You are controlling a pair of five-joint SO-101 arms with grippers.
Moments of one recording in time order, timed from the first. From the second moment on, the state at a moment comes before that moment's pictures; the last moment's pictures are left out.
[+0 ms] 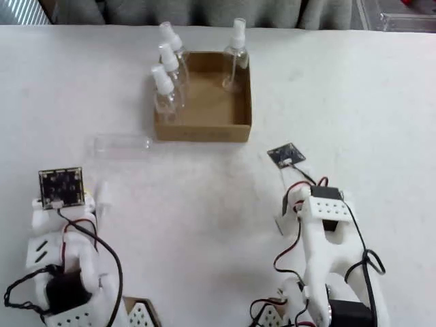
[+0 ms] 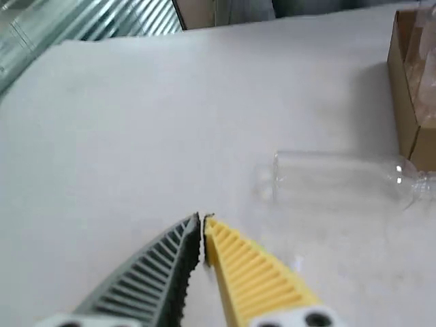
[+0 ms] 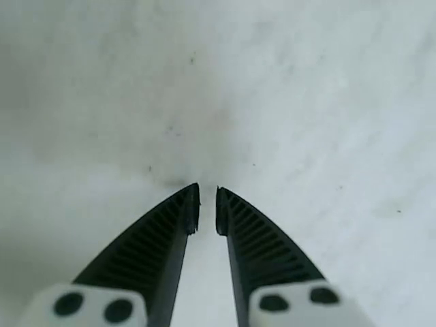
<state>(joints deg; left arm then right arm) -25.8 -104.5 85.1 55.0 -12.4 2.2 -26.6 61.5 55.6 29.3</state>
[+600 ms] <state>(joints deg) -23.9 -42.7 26.0 71.2 -37.4 3.1 -26.6 63.3 53.1 29.3</state>
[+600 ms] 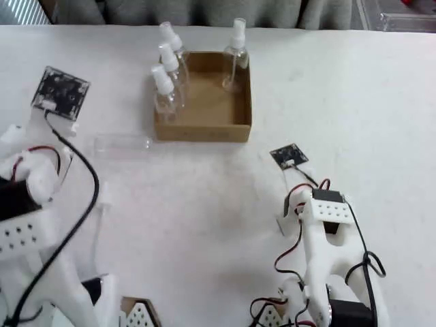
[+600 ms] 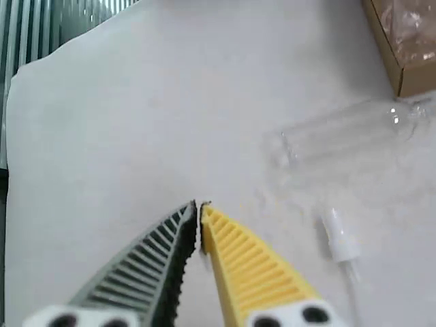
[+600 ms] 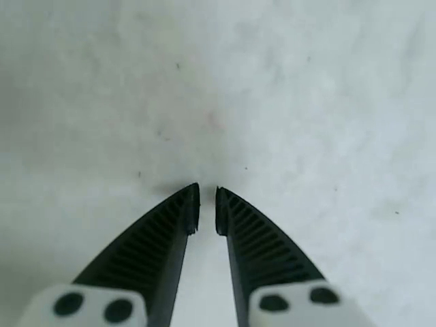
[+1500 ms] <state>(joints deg) -28.3 -26.1 53.0 52.9 -7.0 3.1 -26.6 63.5 53.0 30.6</state>
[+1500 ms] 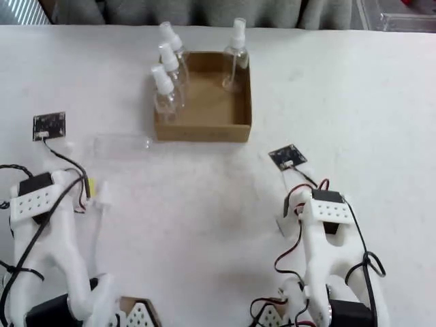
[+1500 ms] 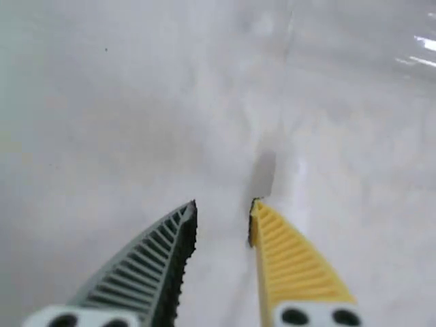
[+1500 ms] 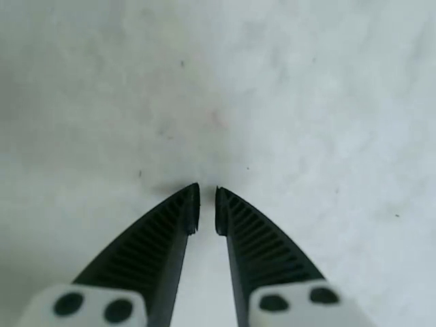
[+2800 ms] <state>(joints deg) -20.4 -13.2 52.4 48.6 -5.0 3.1 -26.6 63.5 51.9 30.9</state>
